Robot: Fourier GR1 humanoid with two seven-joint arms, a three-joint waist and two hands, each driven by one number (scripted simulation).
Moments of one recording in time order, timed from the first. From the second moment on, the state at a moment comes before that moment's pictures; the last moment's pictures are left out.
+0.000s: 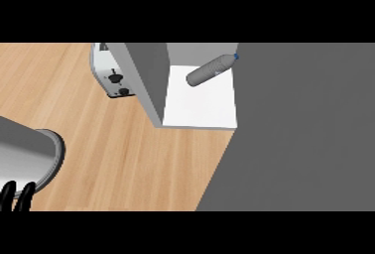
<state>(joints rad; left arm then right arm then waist) 0.63 0.47 -0.29 -2.31 0.58 0.14 -0.48 0.55 -0.19 0.57 -2.33 0.16 0.41 0.09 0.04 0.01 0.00</state>
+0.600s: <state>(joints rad) 0.79 0.52 -0.14 -2.30 0.67 -0.05 -0.55 0.40 -0.15 0.61 -2.28 0.09 0.38 0.23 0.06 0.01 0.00</state>
